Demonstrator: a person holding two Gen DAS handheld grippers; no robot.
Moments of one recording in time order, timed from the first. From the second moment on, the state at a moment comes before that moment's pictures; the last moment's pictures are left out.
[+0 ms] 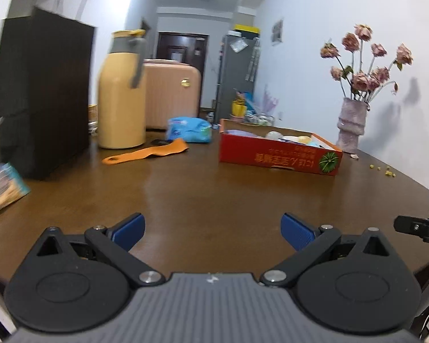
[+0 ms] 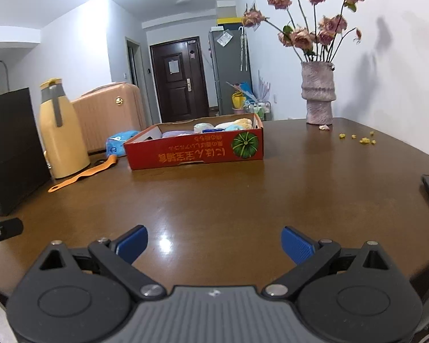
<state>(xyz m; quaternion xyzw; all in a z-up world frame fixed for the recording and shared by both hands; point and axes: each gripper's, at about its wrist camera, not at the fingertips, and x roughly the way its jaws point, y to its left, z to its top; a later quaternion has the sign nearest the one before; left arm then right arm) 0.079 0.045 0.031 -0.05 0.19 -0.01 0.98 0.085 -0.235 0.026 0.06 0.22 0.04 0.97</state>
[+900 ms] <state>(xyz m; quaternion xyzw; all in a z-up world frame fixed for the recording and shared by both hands) 0.003 0.025 0.048 -0.04 0.18 -0.02 0.98 -0.003 -0.201 0.028 0.04 0.19 0.05 0.98</state>
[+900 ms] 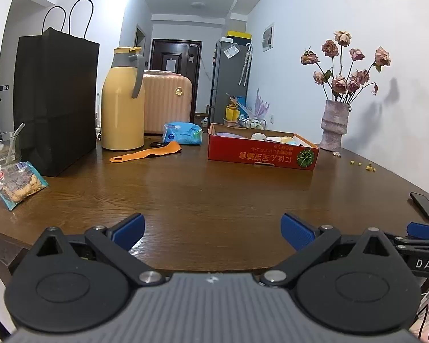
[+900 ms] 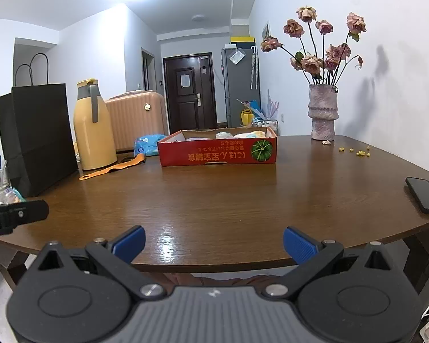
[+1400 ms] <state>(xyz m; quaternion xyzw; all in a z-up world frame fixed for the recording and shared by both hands) 0.003 0.025 0.049 -0.04 0.18 -0.02 0.98 -0.002 -0.202 0.025 0.04 0.19 0.06 0.98</state>
